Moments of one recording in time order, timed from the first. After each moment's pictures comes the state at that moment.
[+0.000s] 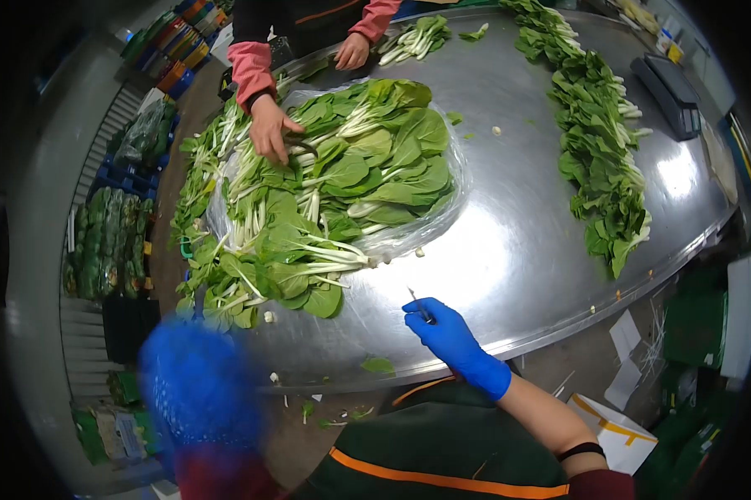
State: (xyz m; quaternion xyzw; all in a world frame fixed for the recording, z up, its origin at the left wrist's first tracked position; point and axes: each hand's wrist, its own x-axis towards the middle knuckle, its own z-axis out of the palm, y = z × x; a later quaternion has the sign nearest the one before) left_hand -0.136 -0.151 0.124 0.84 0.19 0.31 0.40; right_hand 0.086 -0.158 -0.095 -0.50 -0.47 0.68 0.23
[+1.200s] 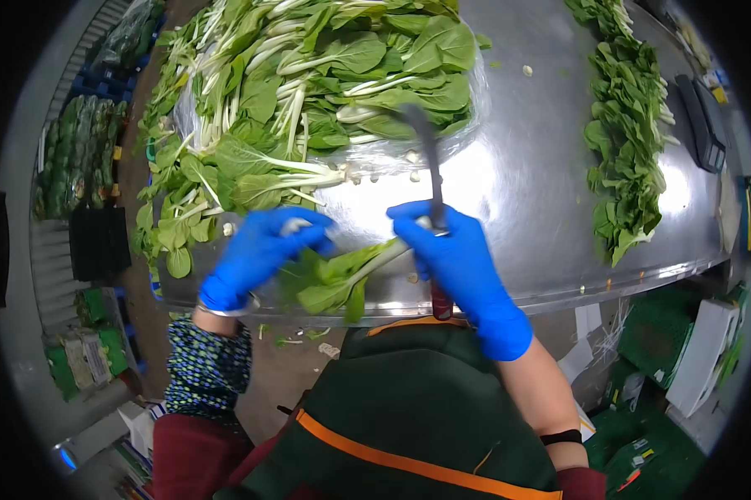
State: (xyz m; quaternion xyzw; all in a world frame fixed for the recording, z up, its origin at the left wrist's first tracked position) left_hand -0.158 -0.162 -0.043 0.47 0.64 0.22 0.57; right_hand 0.078 -0.114 -0.044 -0.51 -0.43 0.71 0.21
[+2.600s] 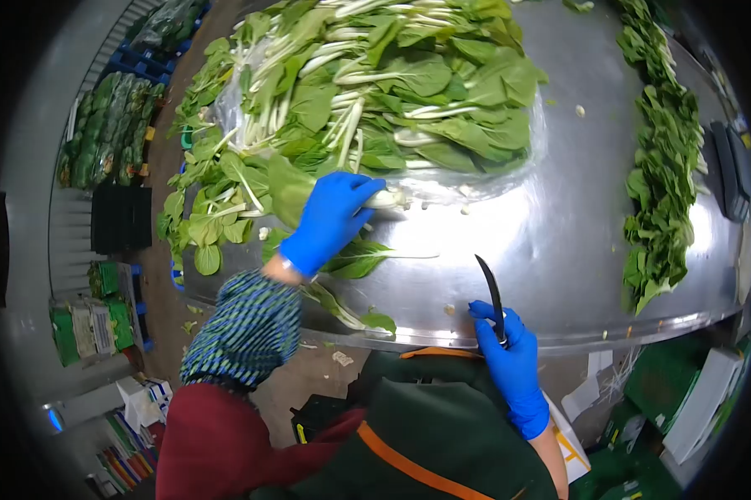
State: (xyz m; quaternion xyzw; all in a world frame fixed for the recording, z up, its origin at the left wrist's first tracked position) left_hand -0.189 -0.115 -0.123 0.78 0.61 0.12 0.05; right_hand 0.116 -0.173 -0.083 -0.59 -0.50 0.60 0.21
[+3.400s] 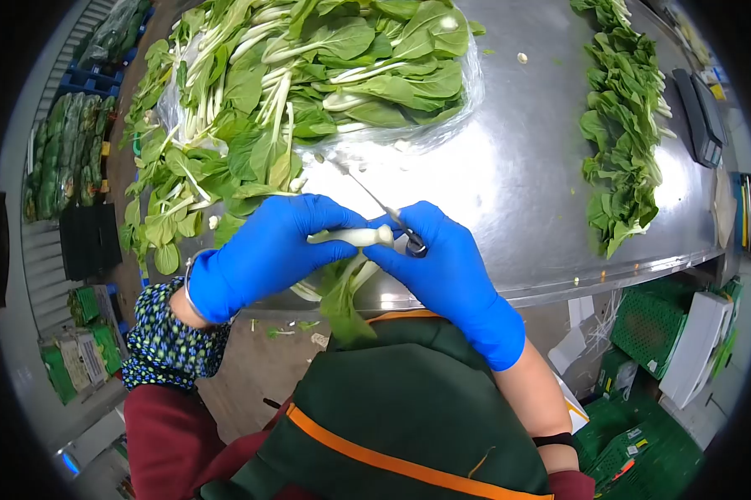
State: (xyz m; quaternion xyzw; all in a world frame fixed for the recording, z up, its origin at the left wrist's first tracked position) left_hand -0.114 -0.136 -0.018 0.74 0.53 0.15 0.40; right_hand 0.082 -0.125 -0.055 -0.48 -0.62 0.59 0.21
